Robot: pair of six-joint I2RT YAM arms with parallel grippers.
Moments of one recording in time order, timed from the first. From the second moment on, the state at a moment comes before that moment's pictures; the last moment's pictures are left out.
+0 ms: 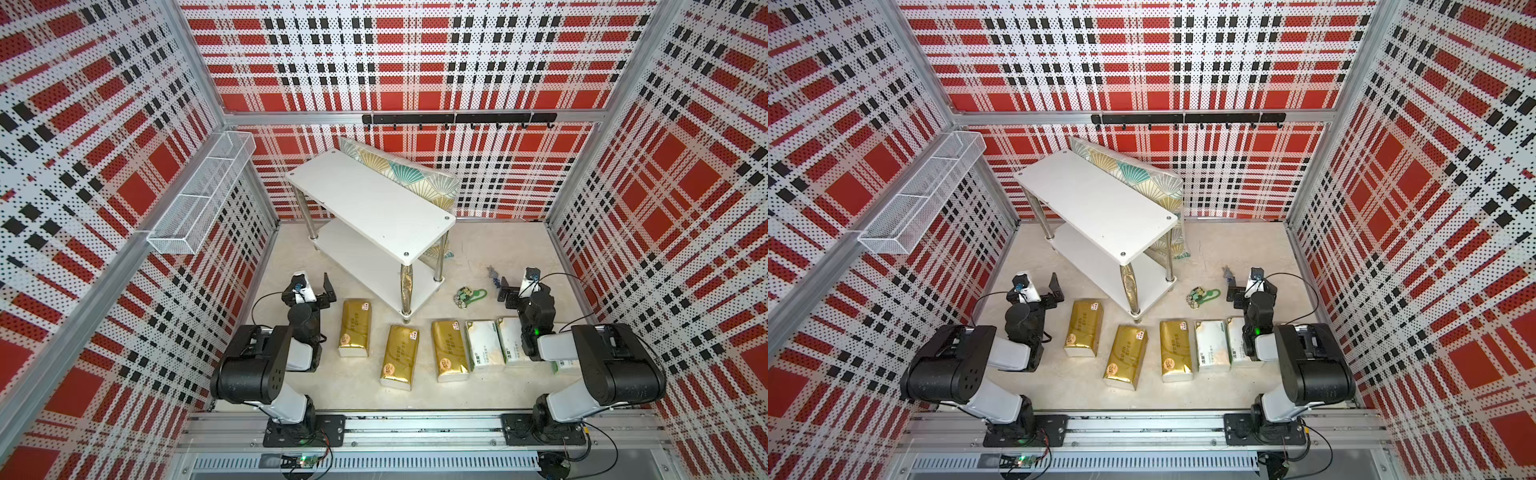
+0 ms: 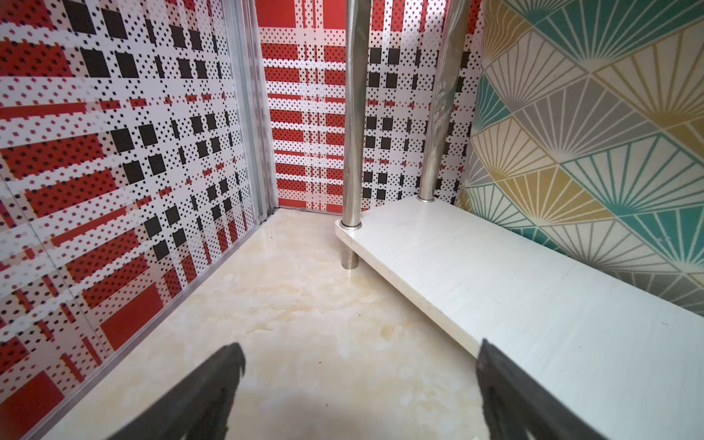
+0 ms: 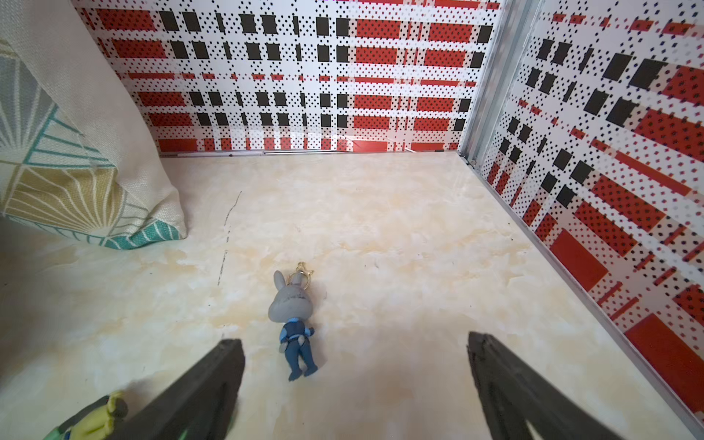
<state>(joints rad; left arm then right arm) -0.02 1.57 0.21 1.35 -0.21 -0.05 0.04 1.54 0.30 1.04 0.16 0.00</state>
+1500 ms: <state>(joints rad) 0.00 1.48 0.26 1.22 -0.16 -0.07 0.04 1.50 0.40 0.87 0.16 0.00</state>
